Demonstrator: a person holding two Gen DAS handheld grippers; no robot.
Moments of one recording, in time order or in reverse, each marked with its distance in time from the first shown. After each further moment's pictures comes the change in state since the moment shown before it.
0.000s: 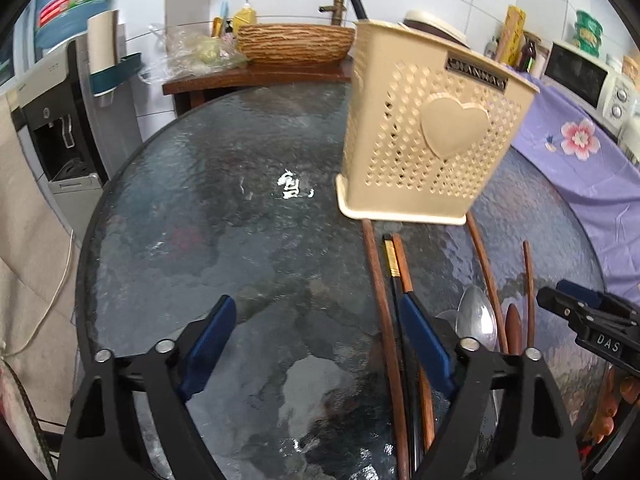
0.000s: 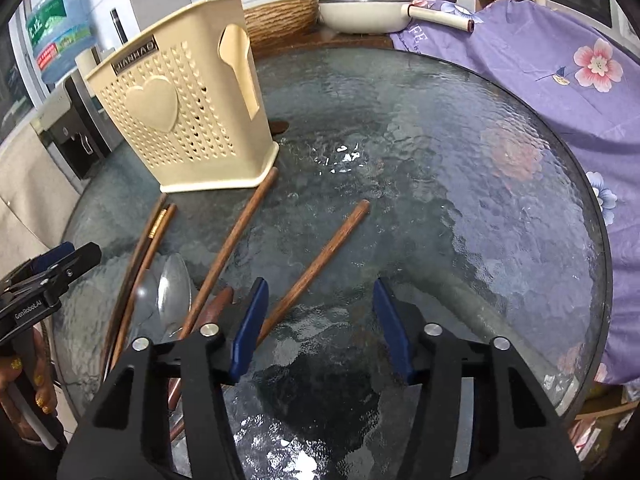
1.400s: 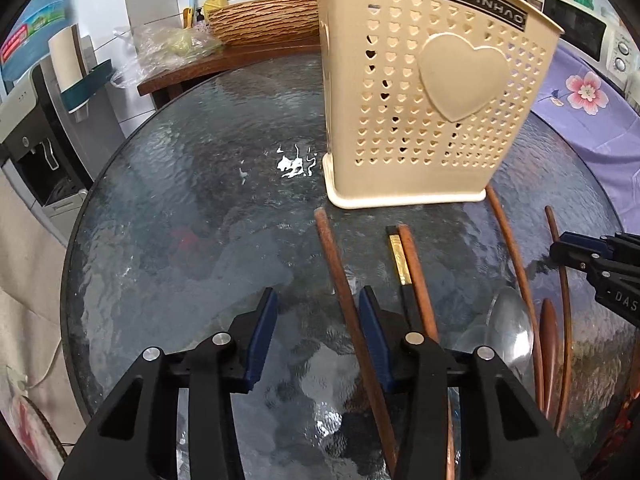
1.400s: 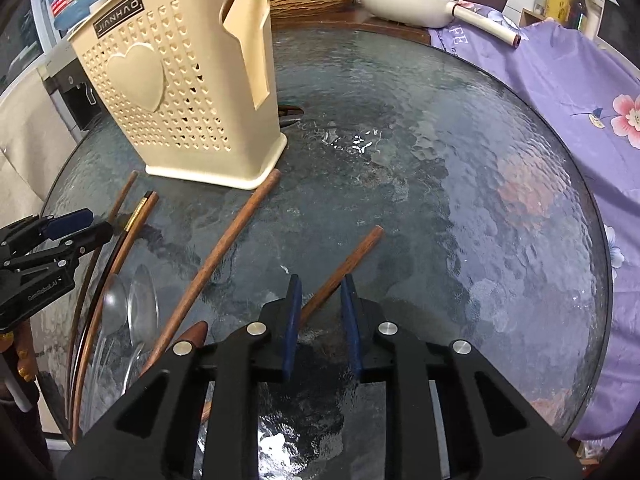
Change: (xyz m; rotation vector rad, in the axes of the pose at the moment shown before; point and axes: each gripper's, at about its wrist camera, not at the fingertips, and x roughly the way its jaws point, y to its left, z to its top) left arm 0.043 -0.015 0.019 0.109 0.100 0.042; right arm 0.036 0.007 0.041 -0.165 0.082 -0.015
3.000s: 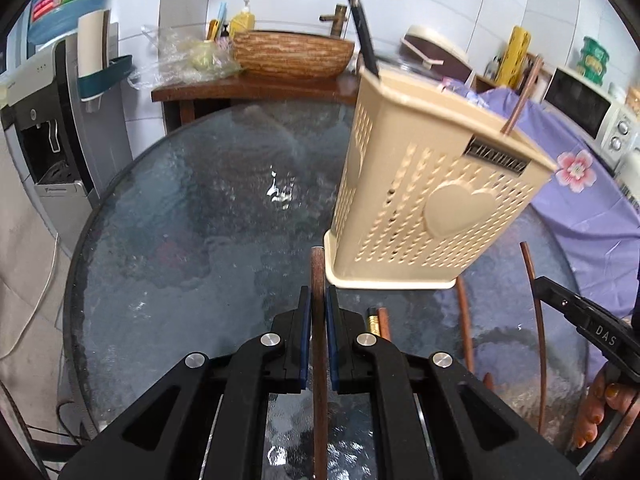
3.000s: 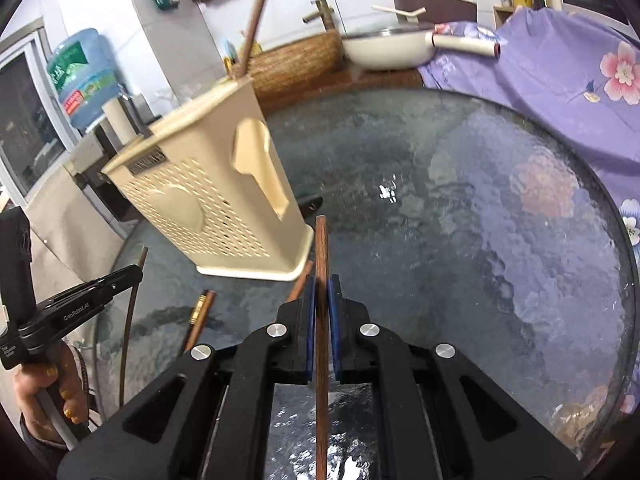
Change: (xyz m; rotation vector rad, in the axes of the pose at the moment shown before) left arm -0.040 0.032 0.029 -0.166 -0.139 -0.105; right arm -0.049 -0.025 0.011 0.198 -0.255 0.194
